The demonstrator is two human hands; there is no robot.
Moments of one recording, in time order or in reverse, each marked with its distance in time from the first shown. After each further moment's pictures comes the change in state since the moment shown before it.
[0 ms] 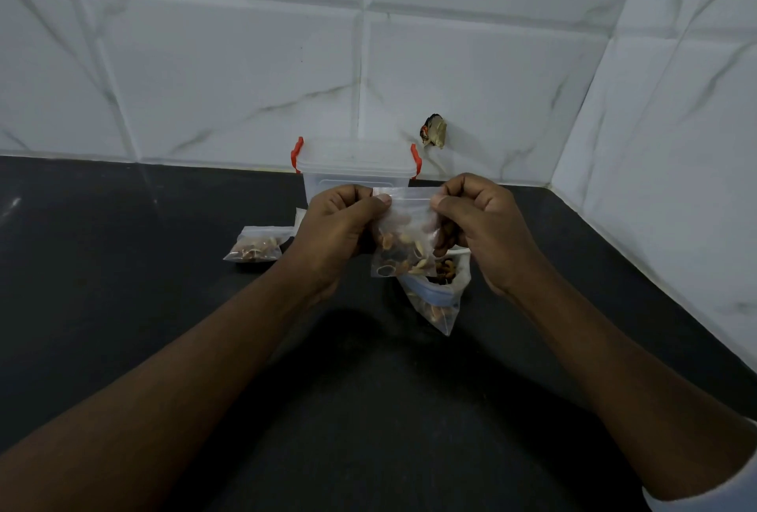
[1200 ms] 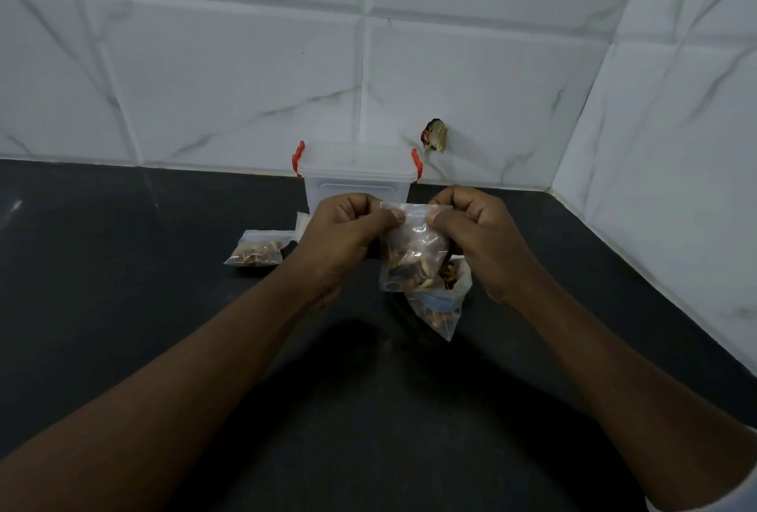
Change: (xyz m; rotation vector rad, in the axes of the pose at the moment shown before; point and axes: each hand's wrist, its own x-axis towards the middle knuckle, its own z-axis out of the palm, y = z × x) left_hand 0.002 -0.003 -0.001 0.031 -0.044 0.003; right_hand -0.002 0.003 0.002 -0.094 -0.073 -0.051
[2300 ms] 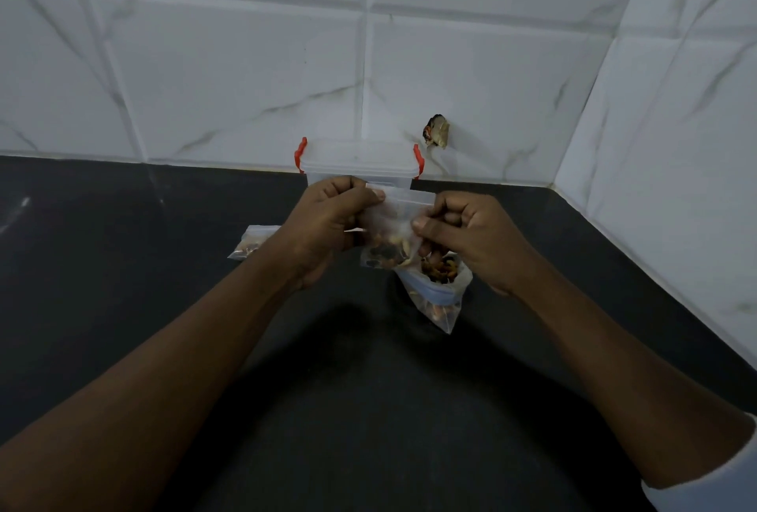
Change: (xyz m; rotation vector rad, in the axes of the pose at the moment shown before) left_hand 0.005 0.010 -0.017 -0.058 -0.049 -0.051; right_hand 0.000 0.005 -0.007 -0.038 -0.164 0.032
